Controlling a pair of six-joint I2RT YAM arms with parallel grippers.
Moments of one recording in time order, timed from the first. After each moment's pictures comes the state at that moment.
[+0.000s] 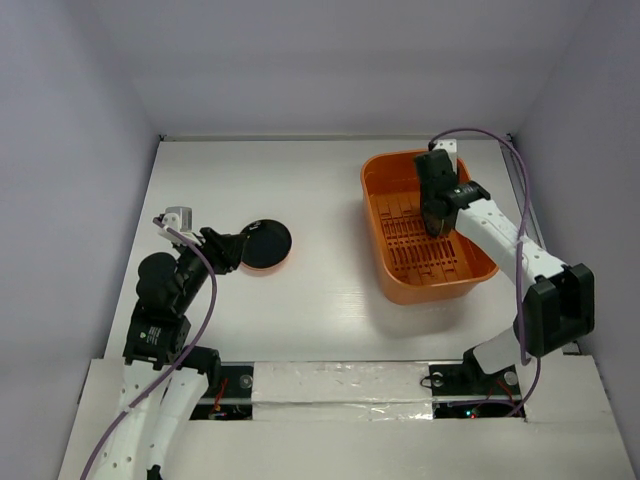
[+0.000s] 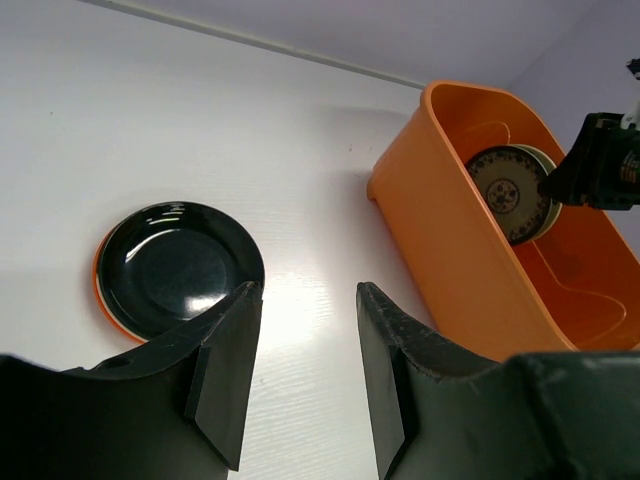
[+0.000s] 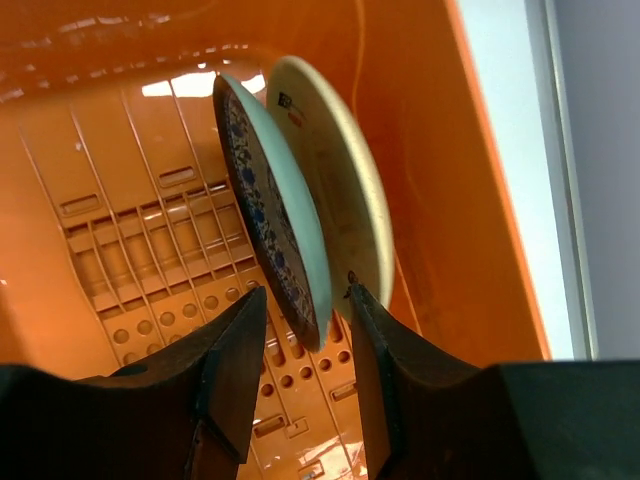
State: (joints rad) left arm -0.18 0.44 0.64 -0.33 0.19 -0.47; right arm 0.38 1.49 1.28 -0.61 0.62 0.23
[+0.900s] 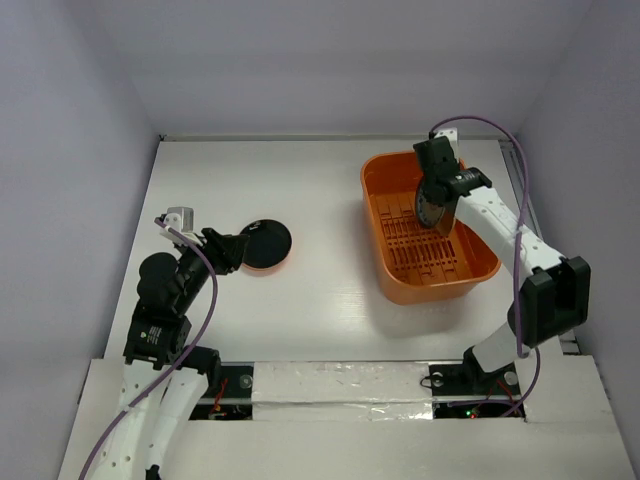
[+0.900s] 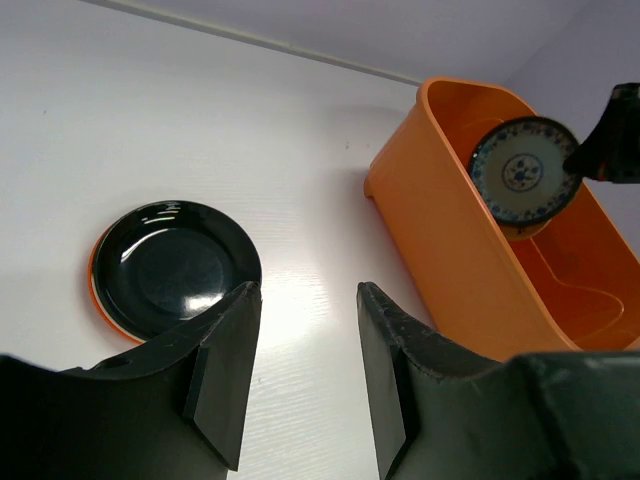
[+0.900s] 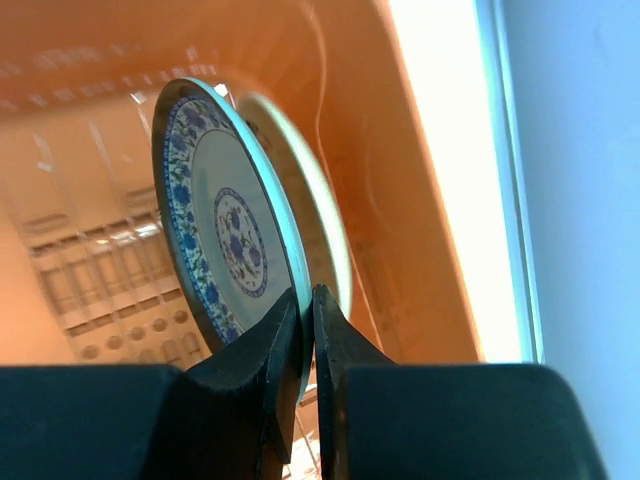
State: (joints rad) left arm -0.19 0.44 0.64 -0.32 0.19 -0.47; right arm 0.37 1.57 1.41 -0.70 0.66 0.16
